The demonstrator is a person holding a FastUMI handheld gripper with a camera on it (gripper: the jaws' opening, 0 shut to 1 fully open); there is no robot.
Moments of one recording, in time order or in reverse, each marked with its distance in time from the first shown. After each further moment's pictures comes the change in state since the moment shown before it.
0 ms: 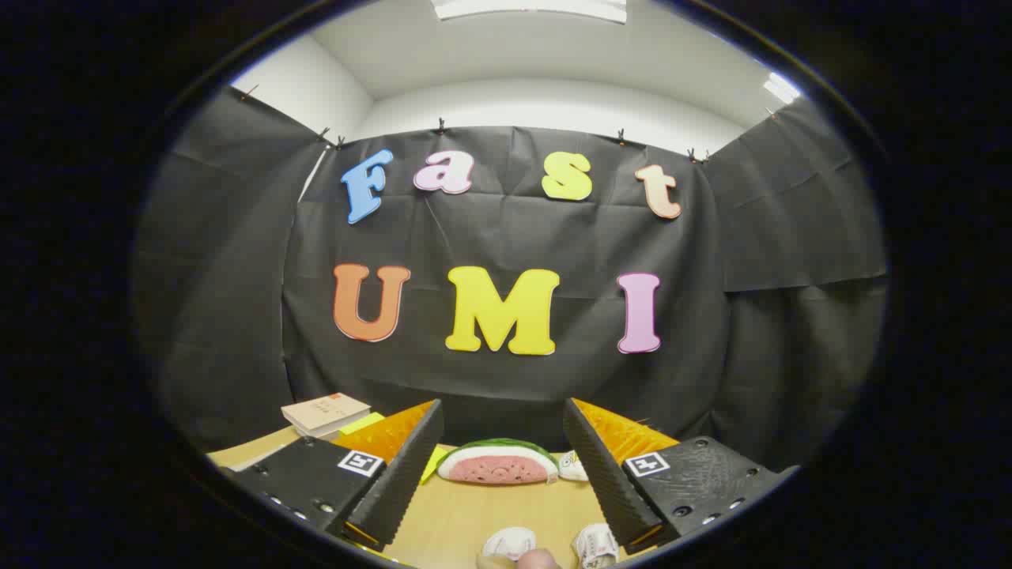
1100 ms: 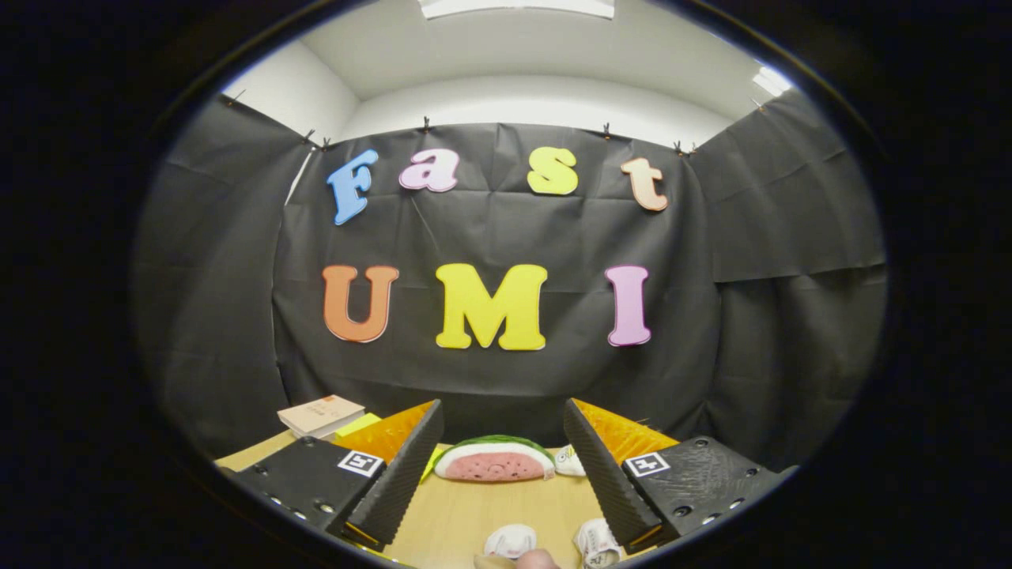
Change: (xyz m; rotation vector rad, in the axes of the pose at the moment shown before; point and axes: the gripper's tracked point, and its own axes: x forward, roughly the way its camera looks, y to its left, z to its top) arm -0.001 0.000 -0.003 0.035 0.020 -0.015
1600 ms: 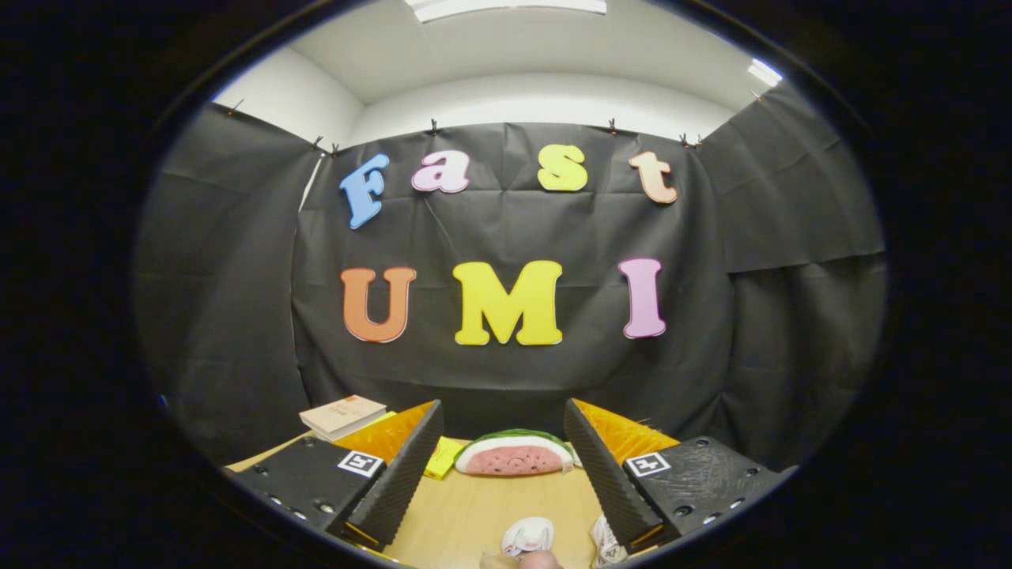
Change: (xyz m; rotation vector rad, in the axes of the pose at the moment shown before) arm -0.015 0.013 -0.005 0.032 0.023 0.059
